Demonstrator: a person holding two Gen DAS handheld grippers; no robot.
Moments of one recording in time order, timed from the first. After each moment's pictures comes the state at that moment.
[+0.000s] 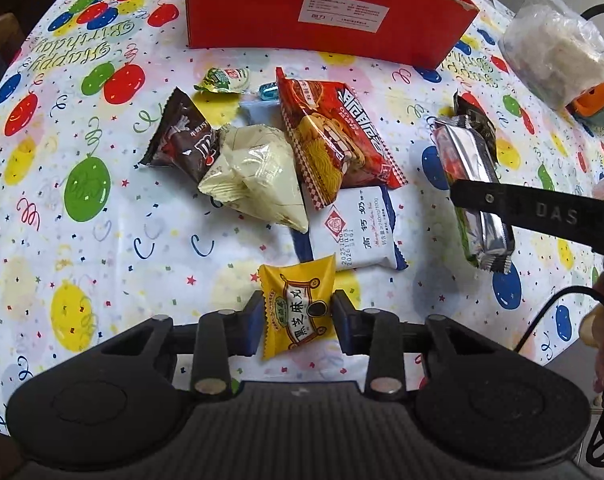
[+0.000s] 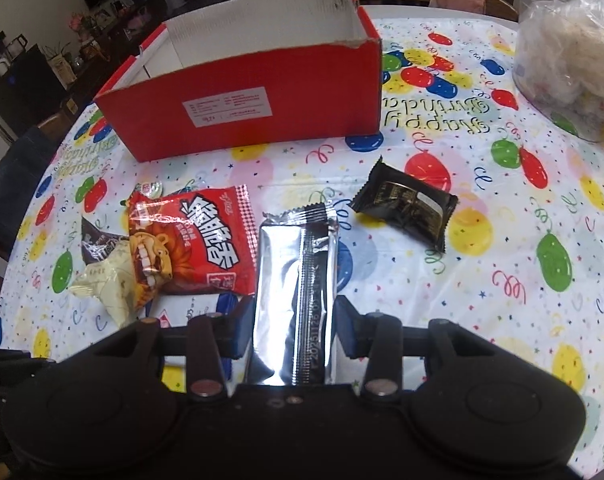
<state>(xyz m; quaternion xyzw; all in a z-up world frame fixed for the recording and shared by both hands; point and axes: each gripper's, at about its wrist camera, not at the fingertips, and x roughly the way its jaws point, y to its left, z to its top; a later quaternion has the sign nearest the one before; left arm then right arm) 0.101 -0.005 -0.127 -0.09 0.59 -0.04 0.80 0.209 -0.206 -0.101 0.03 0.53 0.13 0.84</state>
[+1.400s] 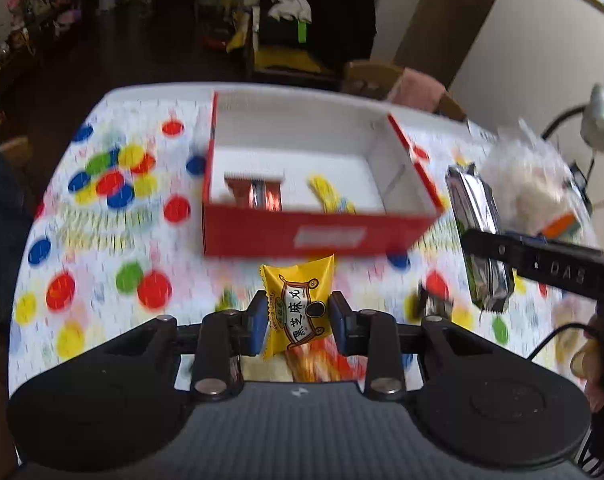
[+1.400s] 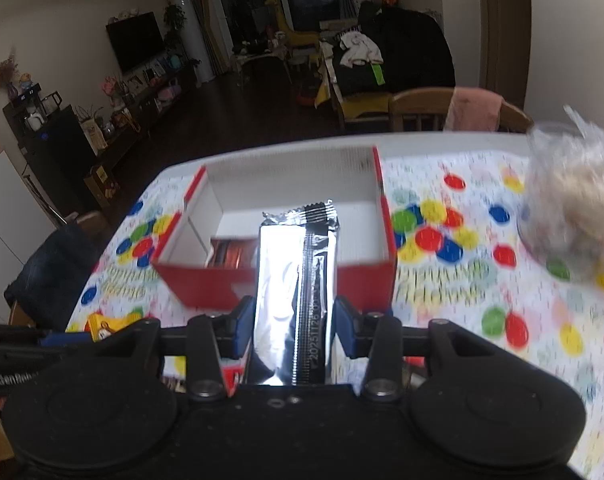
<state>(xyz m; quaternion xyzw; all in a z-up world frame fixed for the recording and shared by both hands) 0.175 0.033 0.001 -0.11 0.45 -0.04 0.88 0.275 -0.204 0.017 0.04 0.41 0.17 0.89</state>
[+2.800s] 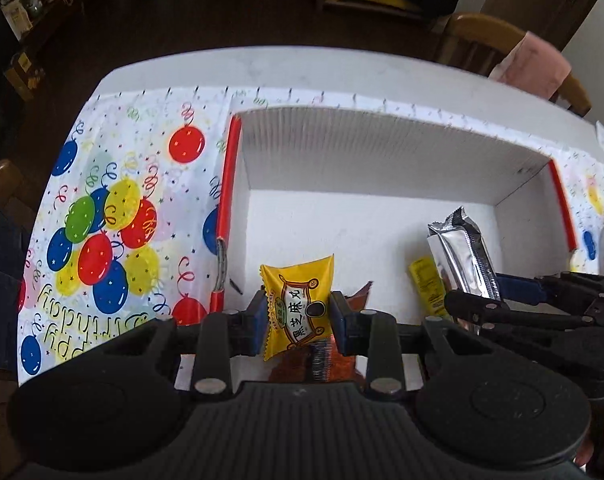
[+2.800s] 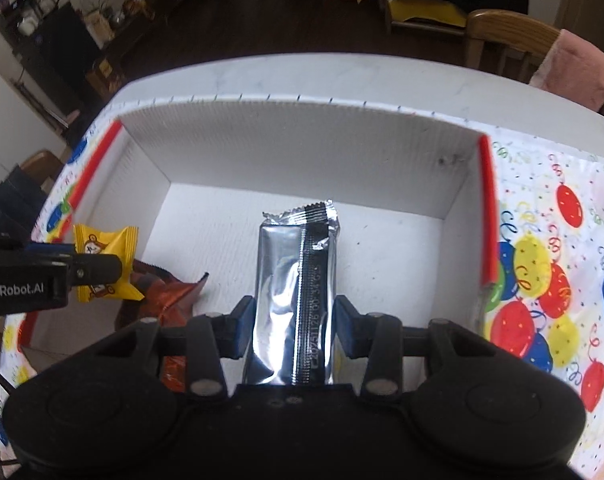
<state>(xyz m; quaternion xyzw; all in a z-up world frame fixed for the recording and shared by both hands) 0.416 0.049 -0.075 -0.08 0.58 0.06 0.81 0.495 -0.134 -0.097 -0.03 0.57 0.23 0.79</state>
